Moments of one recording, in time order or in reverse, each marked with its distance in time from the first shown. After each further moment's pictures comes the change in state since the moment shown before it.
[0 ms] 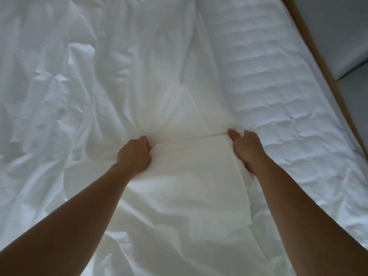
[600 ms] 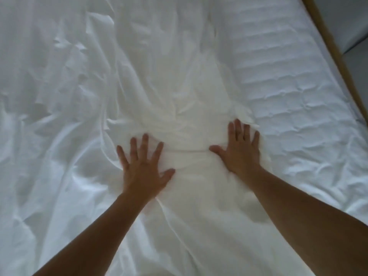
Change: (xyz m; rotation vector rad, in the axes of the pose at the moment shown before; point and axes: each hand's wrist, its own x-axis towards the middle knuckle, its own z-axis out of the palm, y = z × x) left_hand -0.148 -0.064 0.072 0.291 0.220 0.182; right_hand -0.070 0.100 0.060 -1.156 0.078 -0.348
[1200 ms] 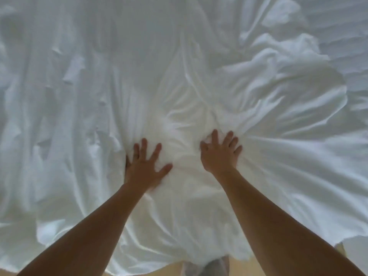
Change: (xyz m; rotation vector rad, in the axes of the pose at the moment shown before) left_hand -0.195 -0.219 0.102 -0.114 -0.332 -0.124; right_hand -0.227 -0.268 0.088 0.271 -0.178 0.086
